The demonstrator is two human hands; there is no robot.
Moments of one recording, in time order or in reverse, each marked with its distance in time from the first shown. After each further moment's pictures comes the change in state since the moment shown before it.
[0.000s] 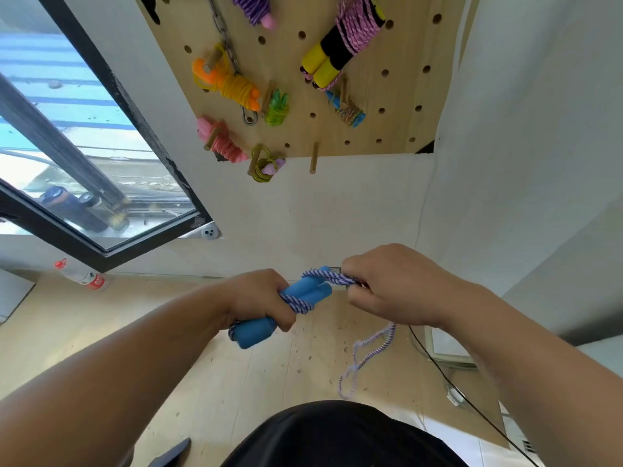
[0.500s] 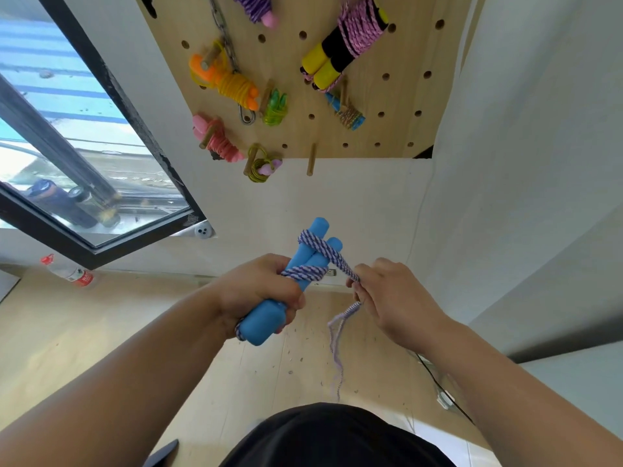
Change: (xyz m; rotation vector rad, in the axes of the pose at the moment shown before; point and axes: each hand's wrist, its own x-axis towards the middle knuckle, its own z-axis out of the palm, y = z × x) left_hand -0.014 0.020 0.000 -0.608 -0.124 0.254; right_hand -0.004 0.027 0.060 0.034 0.240 0.188
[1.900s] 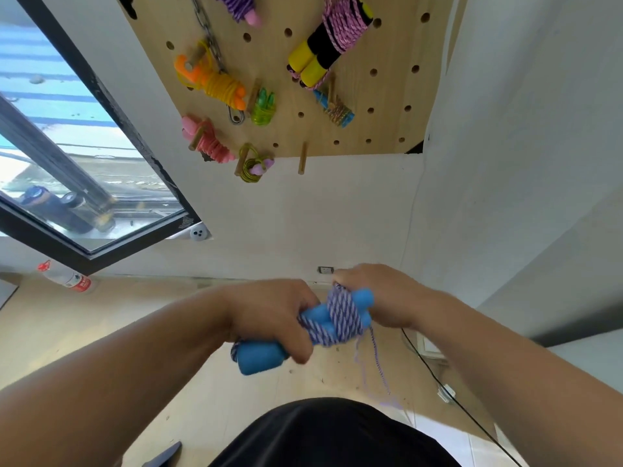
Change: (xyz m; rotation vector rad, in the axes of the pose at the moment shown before) left_hand 0.005 0.016 0.025 0.669 -0.245 -0.113; right_hand 0.025 0.010 -0.002 0.013 -0.424 -0.009
